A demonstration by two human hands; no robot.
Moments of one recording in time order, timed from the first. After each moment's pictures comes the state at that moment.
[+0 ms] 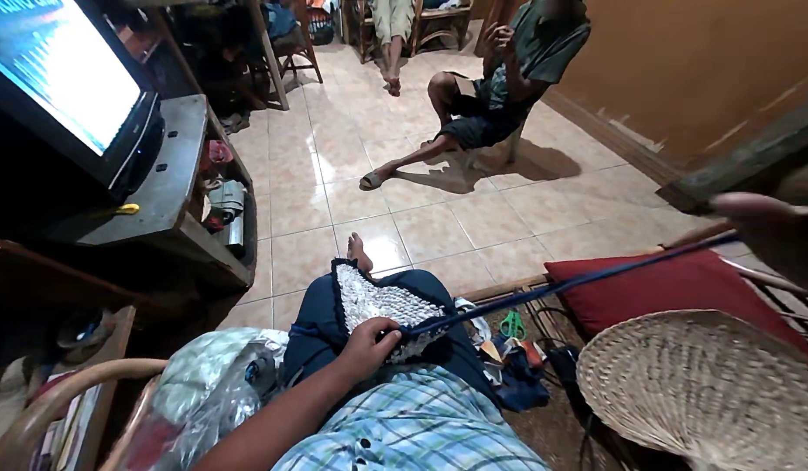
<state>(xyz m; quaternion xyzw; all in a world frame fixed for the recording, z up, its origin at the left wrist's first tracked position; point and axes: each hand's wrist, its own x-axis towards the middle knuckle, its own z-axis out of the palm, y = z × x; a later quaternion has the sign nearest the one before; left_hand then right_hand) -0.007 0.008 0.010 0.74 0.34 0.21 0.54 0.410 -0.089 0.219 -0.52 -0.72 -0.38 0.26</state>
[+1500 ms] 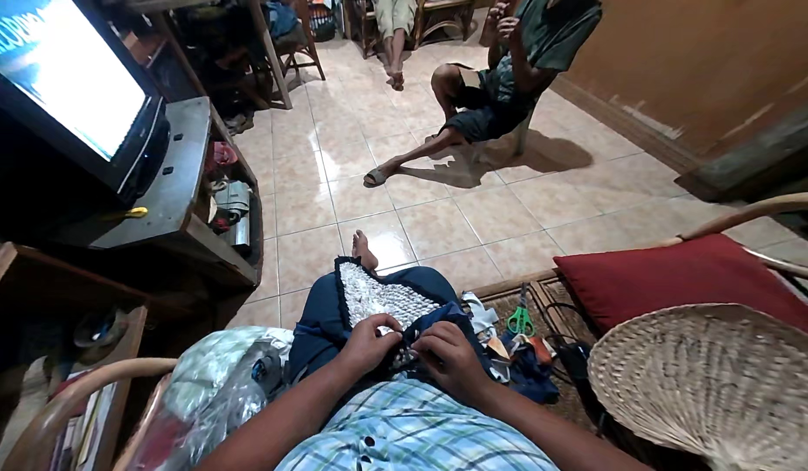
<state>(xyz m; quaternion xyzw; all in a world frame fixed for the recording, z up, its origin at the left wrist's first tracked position) -0.004 0.010 0.022 0.68 0.42 0.15 0.59 0.191 -0.075 -0.031 -0.47 -0.75 0.04 0.45</state>
